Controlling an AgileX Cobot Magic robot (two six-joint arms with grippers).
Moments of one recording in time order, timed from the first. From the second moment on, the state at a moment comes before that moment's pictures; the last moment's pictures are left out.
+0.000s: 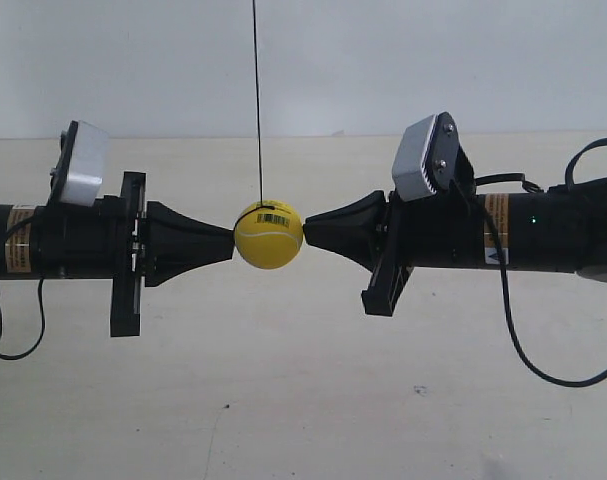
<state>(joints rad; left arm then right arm) -0.08 1.88 -0.76 1.41 -1.21 -0.48 0.30 1.82 -0.77 -1.18 -1.04 0.55</state>
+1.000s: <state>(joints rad) 0.02 1.87 -0.76 1.45 -1.21 -0.52 0.18 1.82 -0.77 -1.23 -1.13 0.58</state>
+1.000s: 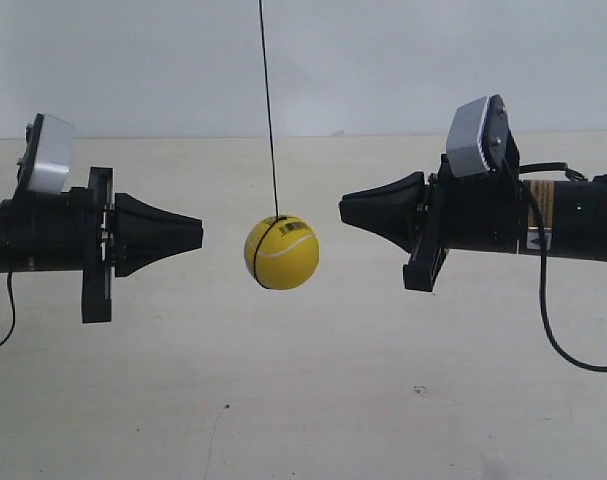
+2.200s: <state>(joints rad) -0.03 1.87 -0.76 1.43 -1.21 -0.52 0.26 1.82 -0.77 -1.19 -1.12 0.56</state>
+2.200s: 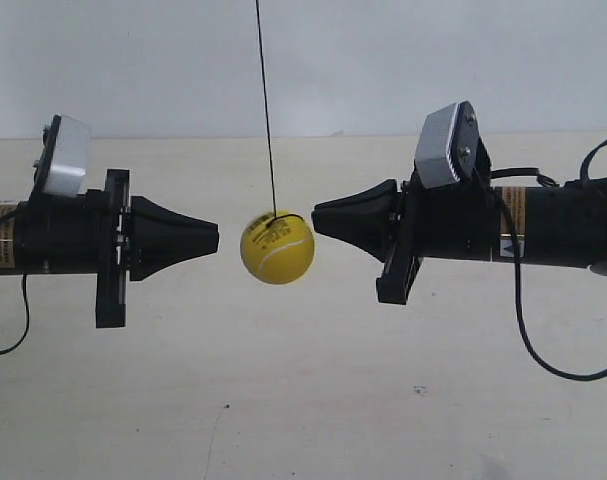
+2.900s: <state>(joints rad) -0.09 1.87 -0.76 1.41 -1.21 -0.50 0.28 1.82 -0.77 -1.18 -1.12 0.56</state>
